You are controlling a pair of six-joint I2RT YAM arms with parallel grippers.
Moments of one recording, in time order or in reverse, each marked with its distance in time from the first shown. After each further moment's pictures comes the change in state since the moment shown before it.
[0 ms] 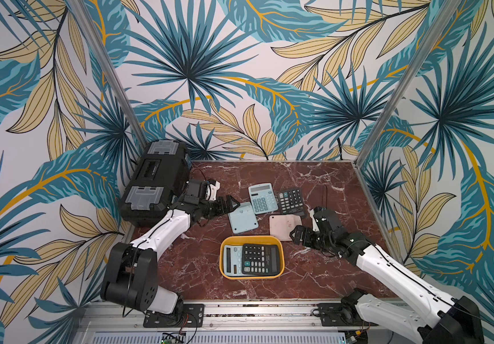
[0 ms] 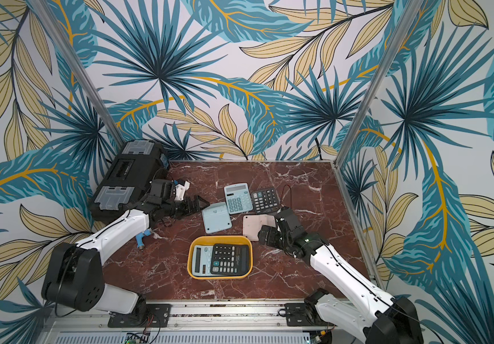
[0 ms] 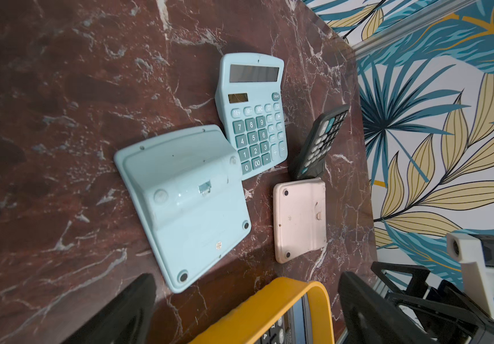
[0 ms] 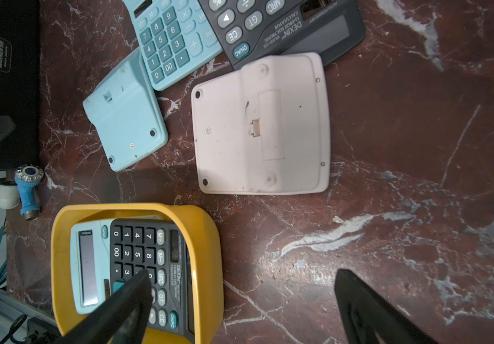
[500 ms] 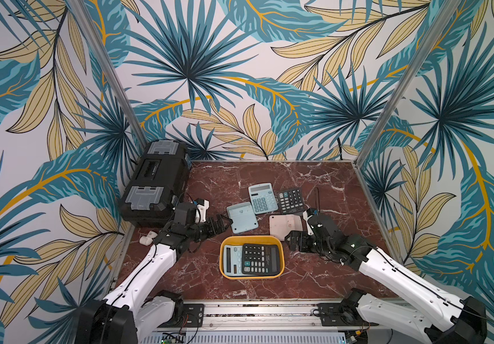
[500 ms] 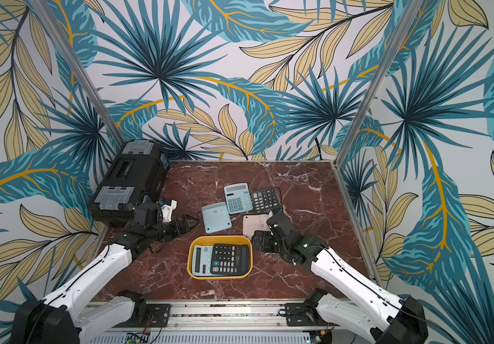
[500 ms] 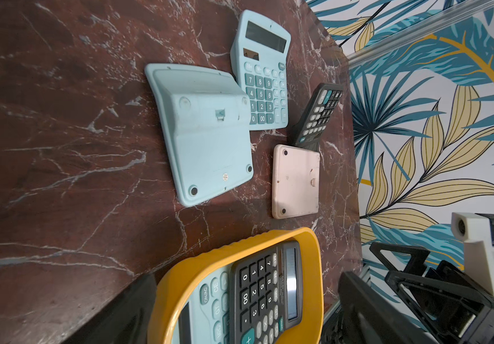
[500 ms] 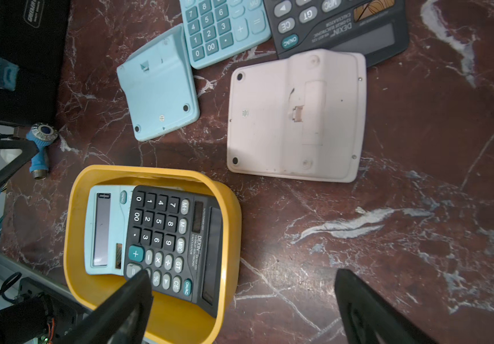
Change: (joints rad) left arm 0.001 -0.435 -0.372 0.020 -0.027 -0.140; right arm 0.174 -0.059 0.048 -0.087 0.098 -0.011
